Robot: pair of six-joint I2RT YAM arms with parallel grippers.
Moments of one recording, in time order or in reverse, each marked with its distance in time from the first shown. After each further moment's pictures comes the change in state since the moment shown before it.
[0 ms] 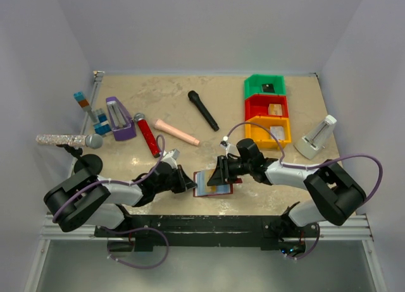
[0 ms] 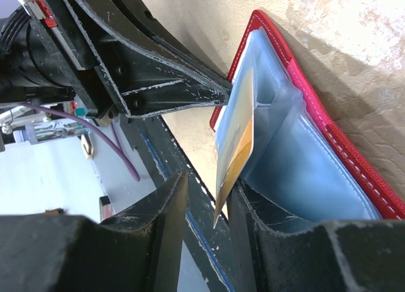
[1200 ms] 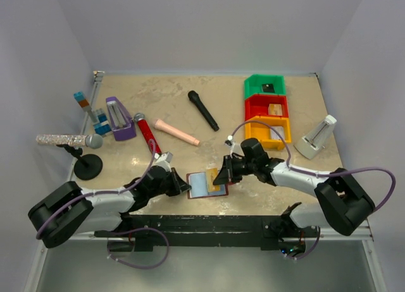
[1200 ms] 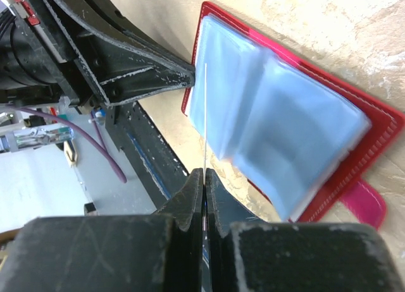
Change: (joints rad) left arm 0.000 -0.157 -0.060 -0.103 -0.058 0.000; right arm -0.028 -0.088 -0.002 -0.130 0.051 -0.062
